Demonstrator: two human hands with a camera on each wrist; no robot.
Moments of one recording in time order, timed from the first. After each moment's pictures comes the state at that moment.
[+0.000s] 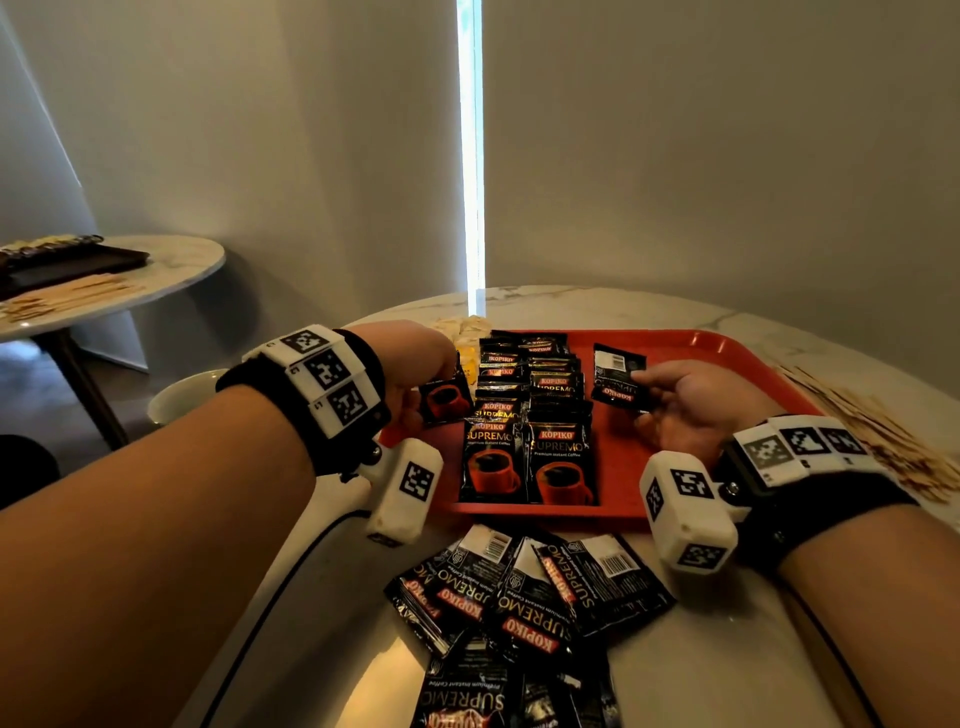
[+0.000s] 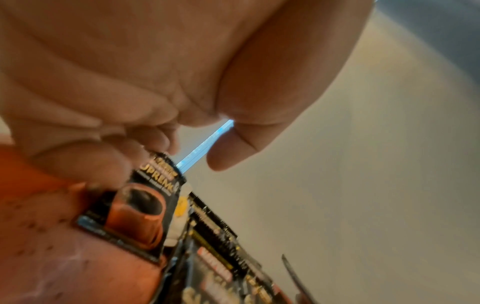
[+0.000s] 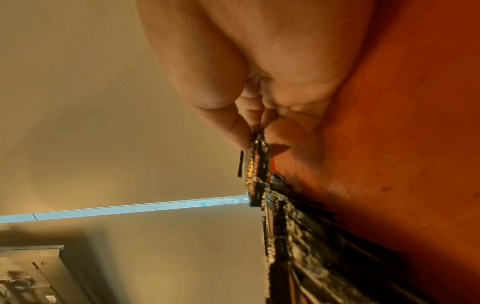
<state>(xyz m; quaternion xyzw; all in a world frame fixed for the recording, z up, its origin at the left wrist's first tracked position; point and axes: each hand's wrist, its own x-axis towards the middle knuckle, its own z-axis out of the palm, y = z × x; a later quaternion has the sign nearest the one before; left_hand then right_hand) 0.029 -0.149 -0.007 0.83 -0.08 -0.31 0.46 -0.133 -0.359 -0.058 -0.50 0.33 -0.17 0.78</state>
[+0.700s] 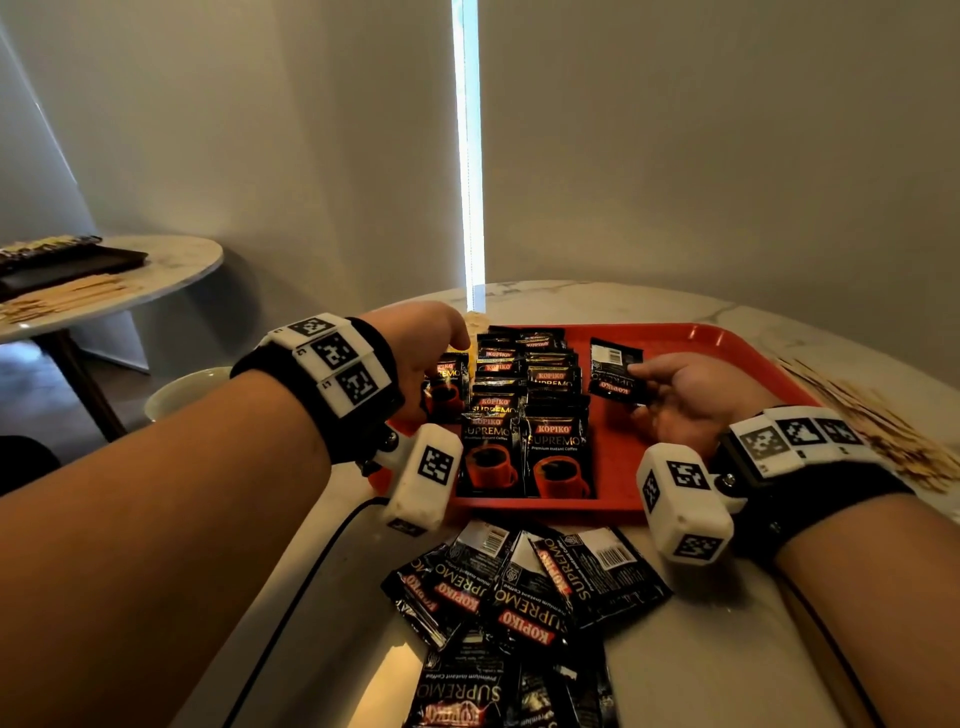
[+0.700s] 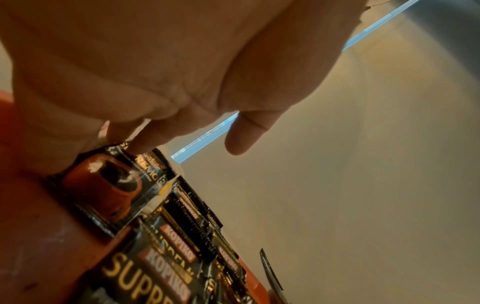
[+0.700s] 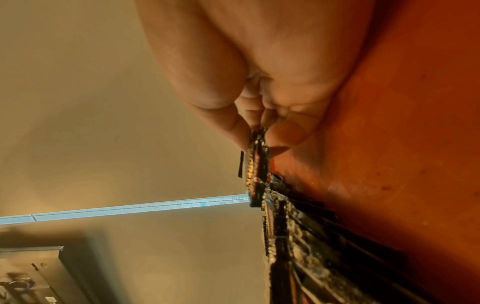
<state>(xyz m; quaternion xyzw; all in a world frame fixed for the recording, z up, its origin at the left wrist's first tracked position) 0.020 -0.158 0.004 0.78 -0.05 -0.40 0.48 -0.136 -0.352 -0.053 -0.50 0.32 -0.17 0.79</state>
